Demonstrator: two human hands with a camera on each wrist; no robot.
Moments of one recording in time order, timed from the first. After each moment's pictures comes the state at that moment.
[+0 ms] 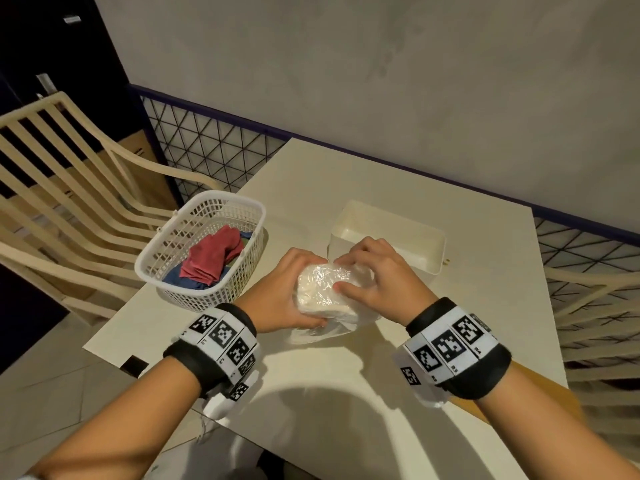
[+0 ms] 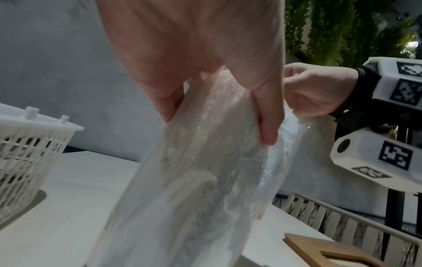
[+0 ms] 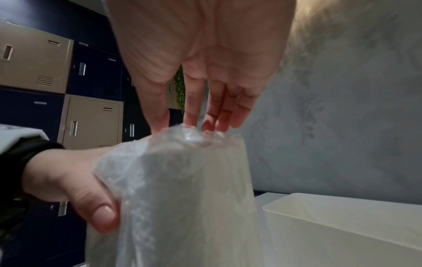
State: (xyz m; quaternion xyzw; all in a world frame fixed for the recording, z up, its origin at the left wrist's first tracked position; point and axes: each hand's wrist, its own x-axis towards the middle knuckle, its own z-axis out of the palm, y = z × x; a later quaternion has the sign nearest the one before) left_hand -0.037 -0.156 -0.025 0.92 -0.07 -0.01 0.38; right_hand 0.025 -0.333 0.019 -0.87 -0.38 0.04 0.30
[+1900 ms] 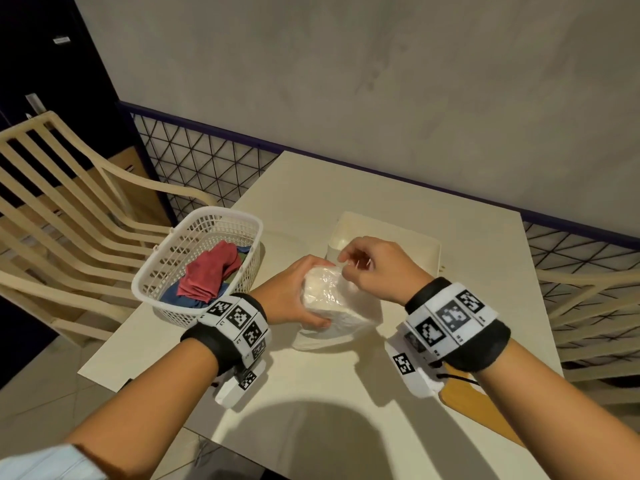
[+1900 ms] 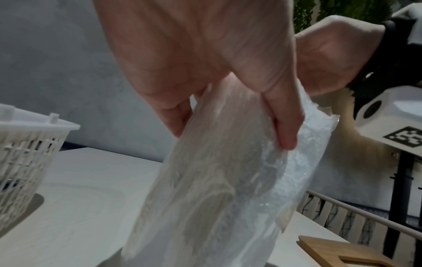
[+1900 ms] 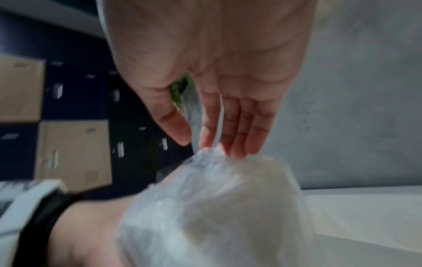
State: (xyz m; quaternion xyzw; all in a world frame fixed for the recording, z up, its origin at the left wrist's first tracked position) left_hand -0.007 -0.151 -0.023 0.88 -0.04 -0.11 0.45; right_hand 0.041 -0.316 0.047 -0.90 -0.30 0.11 0.29
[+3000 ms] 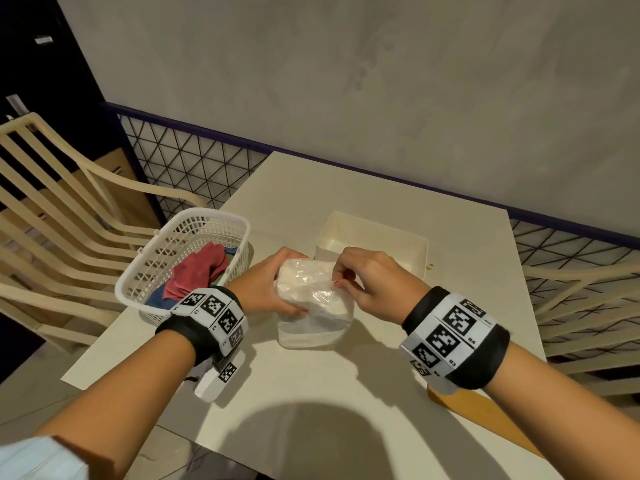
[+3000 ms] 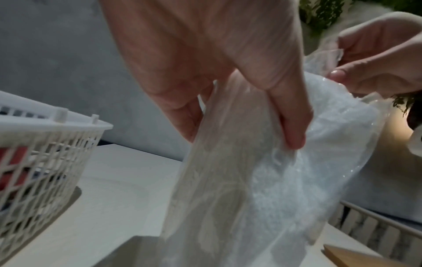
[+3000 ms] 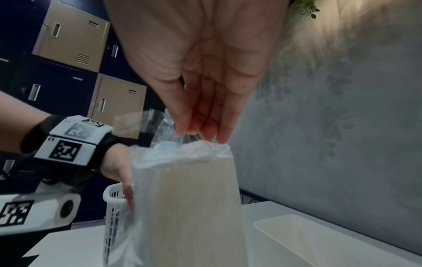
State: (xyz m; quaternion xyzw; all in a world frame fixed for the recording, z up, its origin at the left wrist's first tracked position) left_hand 0.002 -0.136 -0.027 0.89 -0.04 -0.08 0.46; right_hand 0.034 -0.338 0.041 -0.87 -0.45 0.04 0.21
